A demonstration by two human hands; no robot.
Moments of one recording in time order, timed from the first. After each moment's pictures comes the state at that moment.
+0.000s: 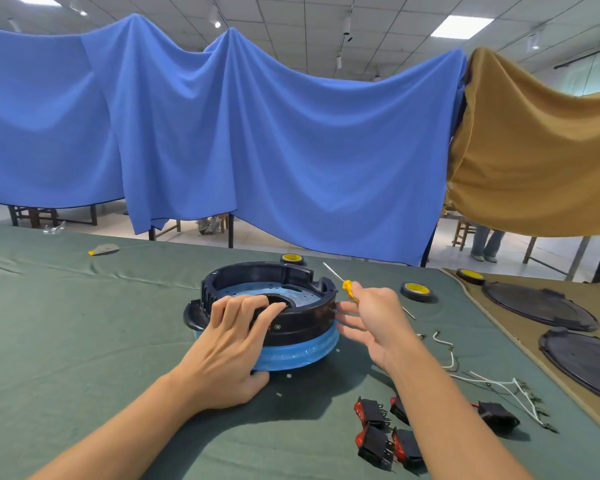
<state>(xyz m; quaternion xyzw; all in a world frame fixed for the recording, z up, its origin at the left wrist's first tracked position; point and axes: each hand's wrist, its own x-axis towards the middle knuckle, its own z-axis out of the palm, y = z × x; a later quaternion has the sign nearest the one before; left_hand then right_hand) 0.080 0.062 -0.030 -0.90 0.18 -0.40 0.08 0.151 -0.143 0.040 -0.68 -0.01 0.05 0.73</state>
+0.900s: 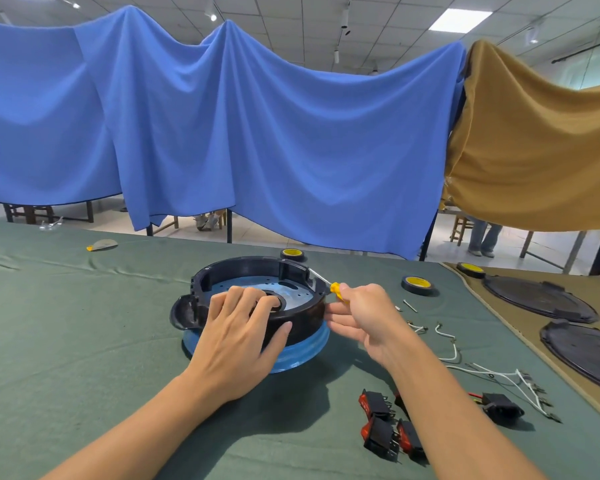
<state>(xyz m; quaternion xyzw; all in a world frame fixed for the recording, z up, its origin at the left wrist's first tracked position) 0.081 0.042 -0.026 -0.88 0.08 -0.47 -0.01 0.152 -0.133 0.030 -0.71 -0.03 0.09 0.70</state>
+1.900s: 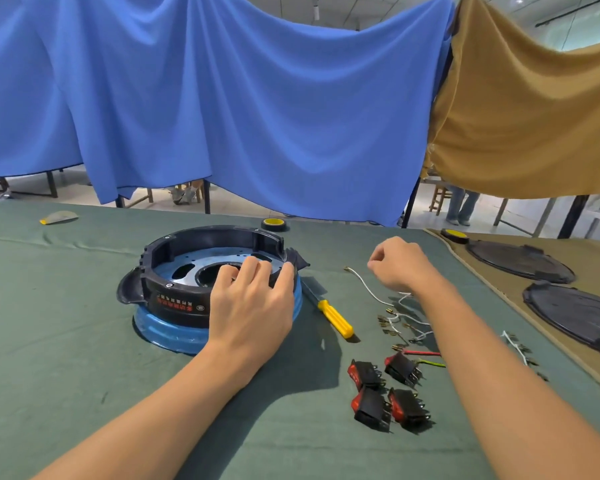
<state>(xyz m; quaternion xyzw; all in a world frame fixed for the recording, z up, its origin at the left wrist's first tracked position) 0.108 0.002 -0.025 -0.86 0.00 -0.49 0.15 0.221 -0.194 0.035 -0.98 -0.08 -0.07 0.18</state>
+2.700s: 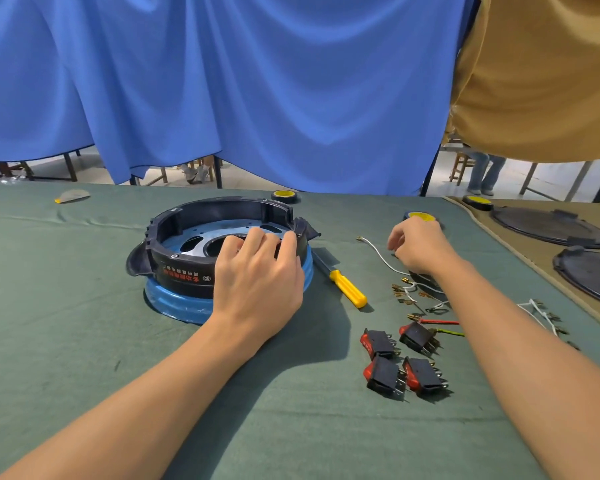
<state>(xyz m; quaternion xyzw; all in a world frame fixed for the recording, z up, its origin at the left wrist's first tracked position) 0.105 0.003 -0.027 -0.86 0.00 -0.48 0.15 0.250 -0.209 0.000 -0.97 -0.09 -0.10 0.19</state>
